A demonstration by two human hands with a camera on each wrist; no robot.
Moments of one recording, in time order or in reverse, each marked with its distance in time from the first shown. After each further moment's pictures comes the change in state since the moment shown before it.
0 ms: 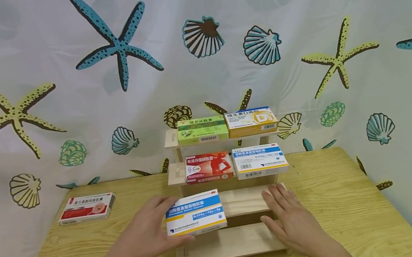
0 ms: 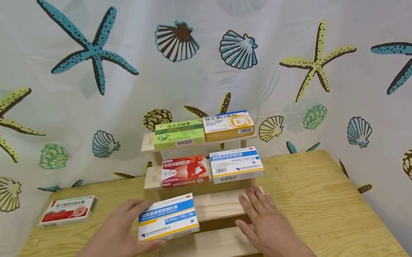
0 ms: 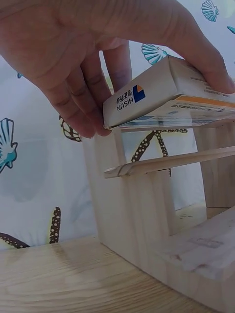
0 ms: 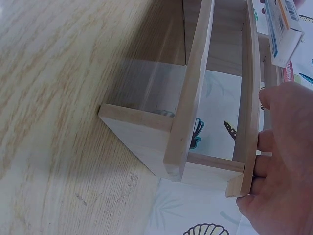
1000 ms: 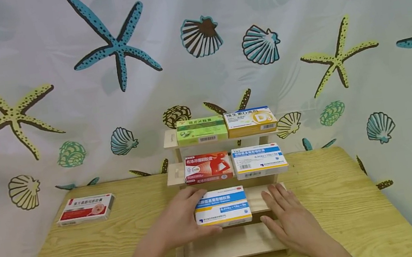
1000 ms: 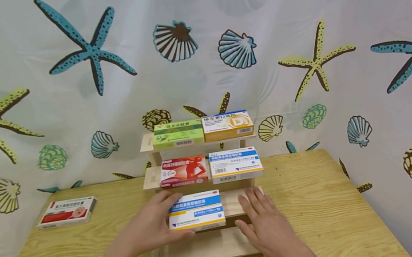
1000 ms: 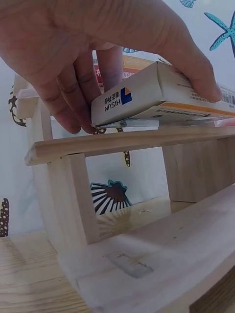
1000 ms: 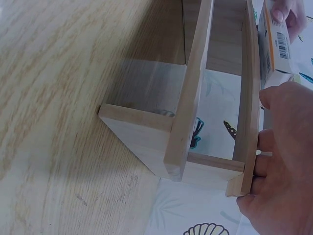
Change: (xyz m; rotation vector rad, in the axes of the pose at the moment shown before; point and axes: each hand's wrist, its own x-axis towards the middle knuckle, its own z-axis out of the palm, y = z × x) left_hand 0.046 0.030 0.037 0.014 -0.016 0.137; right_hand 0.000 0.001 0.002 0.010 -0.011 0.013
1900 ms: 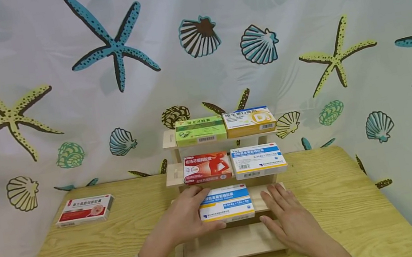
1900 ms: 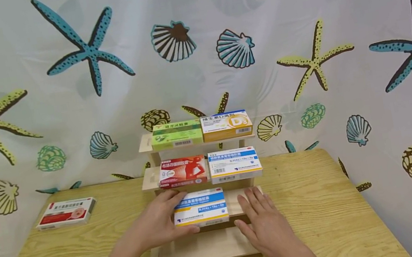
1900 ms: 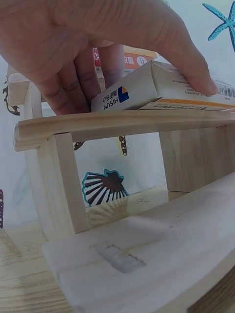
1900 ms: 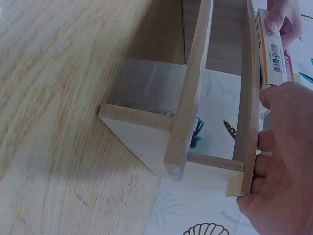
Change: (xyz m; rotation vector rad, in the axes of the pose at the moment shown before) left_hand 0.013 0.001 0.012 0.036 0.000 -0.008; right_hand 0.000 0.002 0.003 -0.003 0.017 -0.010
